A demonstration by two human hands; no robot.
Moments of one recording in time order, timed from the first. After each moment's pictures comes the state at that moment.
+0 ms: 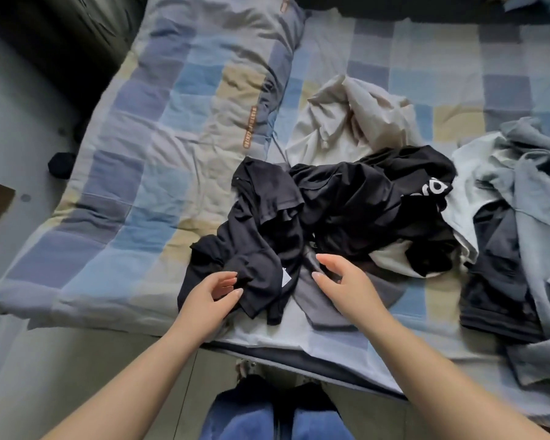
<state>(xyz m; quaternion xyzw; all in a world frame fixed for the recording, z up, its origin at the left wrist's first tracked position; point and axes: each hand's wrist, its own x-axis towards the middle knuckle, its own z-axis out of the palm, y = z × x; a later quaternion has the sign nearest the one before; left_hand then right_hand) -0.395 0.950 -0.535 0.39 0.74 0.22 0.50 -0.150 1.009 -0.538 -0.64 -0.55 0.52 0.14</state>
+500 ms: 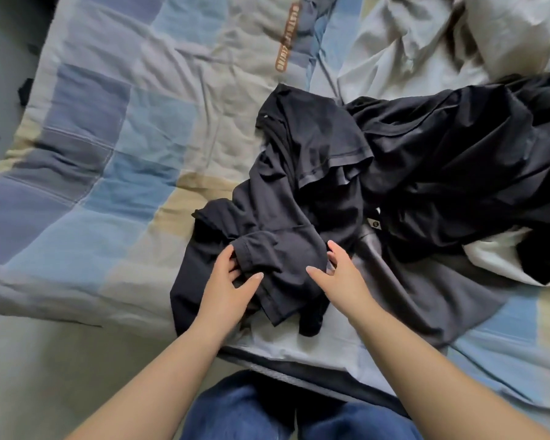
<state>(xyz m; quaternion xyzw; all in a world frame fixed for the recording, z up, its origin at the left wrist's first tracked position) -0.439 0.962 -0.737 0.29 0.77 0.27 0.50 -0.245 1.024 -0.765 -0.66 -0.41 0.63 0.09</state>
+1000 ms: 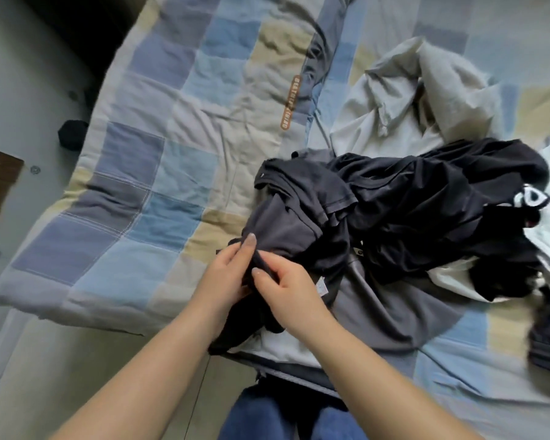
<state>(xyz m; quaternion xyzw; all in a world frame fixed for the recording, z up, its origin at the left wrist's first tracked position) -0.441 1.027 -0.565 0.17 0.68 0.37 0.60 -0.325 1.040 -0.566 -0.48 -0.54 0.66 0.21</state>
